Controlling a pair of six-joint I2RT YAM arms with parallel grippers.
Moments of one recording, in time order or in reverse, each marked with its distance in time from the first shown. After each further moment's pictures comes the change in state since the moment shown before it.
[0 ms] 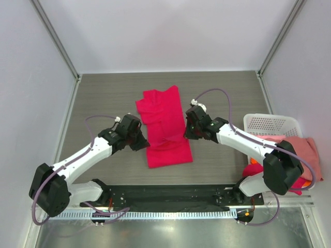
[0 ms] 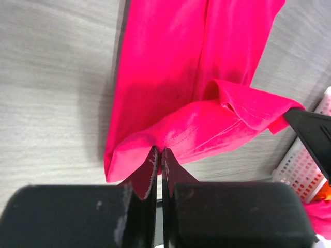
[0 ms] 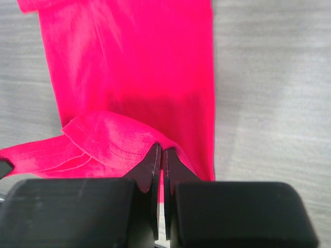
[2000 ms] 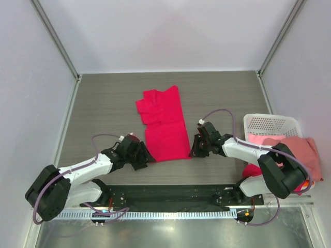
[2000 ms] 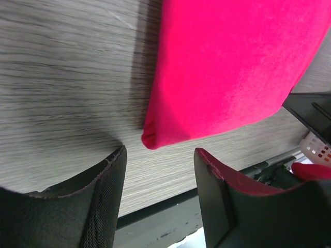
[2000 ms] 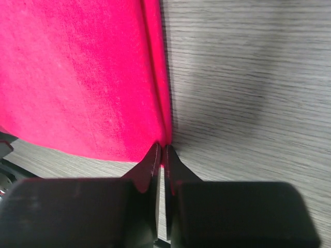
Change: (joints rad) left arm -0.069 -0.061 -0.390 0.337 0.117 -0.060; right arm -0.103 -0.036 -0.380 0.237 -0.288 0.006
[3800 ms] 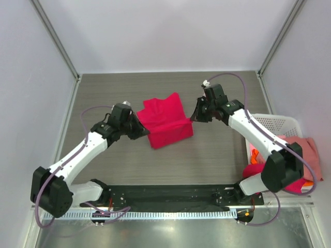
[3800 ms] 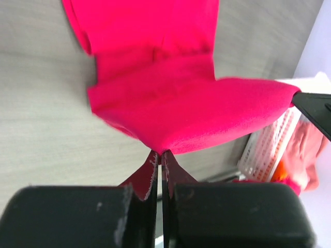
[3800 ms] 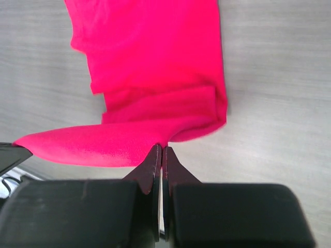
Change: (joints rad) left arm 0.185 0.039 0.468 -0.279 0.034 0.147; right arm -0.143 0.024 0.585 -0.373 0.039 -0.165
